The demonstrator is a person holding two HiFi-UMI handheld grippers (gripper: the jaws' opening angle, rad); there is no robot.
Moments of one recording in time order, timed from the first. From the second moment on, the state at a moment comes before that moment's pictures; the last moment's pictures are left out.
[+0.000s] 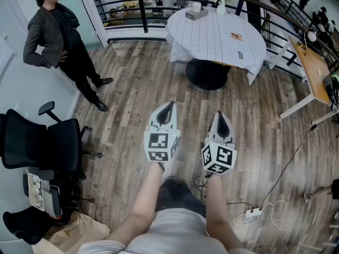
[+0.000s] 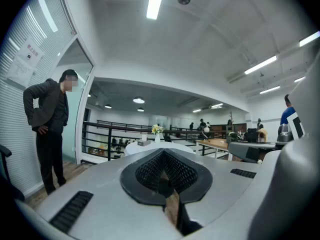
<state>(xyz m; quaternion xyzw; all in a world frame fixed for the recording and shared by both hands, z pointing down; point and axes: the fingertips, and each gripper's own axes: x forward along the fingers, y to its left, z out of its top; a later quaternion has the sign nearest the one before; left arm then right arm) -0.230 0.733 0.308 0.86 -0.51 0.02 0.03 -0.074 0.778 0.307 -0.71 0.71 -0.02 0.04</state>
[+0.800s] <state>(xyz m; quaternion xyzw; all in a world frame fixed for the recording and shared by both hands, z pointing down) -0.203 0.712 0.311 0.86 -0.52 0.02 0.03 -0.050 0.758 0.304 -0.70 0.72 -0.01 0.05</state>
